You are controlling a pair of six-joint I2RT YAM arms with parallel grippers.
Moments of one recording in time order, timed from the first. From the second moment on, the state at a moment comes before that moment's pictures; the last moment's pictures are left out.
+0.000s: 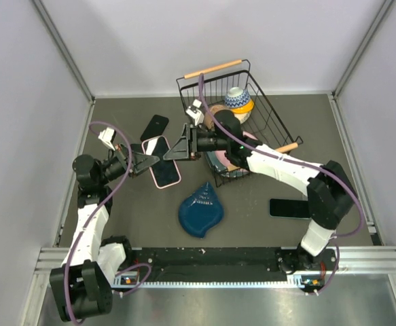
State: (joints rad) left arm 0.18 0.89 0.50 0.48 1.14 -1.25; right arm 0.79 1.73 1.33 0.24 -0.72 0.99
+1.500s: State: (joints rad) left arm 0.09 0.86 0.52 0.38 1.16 -1.13; right arm 0.85 1.52 1.11 0.22 -0.64 0.95
